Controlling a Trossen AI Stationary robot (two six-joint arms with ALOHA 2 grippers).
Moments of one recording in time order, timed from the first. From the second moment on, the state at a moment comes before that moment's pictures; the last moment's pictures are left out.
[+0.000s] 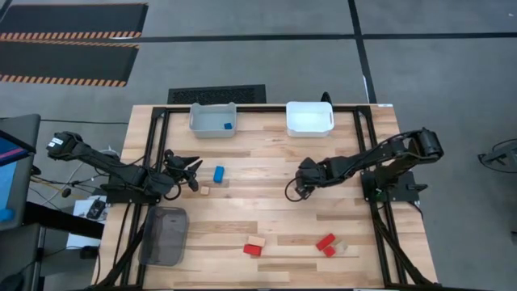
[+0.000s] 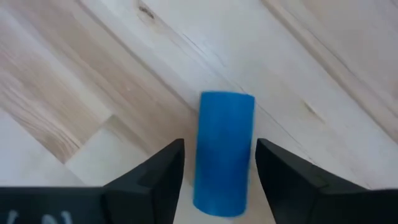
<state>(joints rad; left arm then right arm) -0.33 0.62 0.01 0.12 -1.01 -0.49 0.08 1.53 0.75 -0.54 0.28 0.86</state>
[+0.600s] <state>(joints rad) -0.33 0.62 0.01 0.12 -0.99 -0.51 0.08 1.53 0.75 -0.43 0.29 0.77</state>
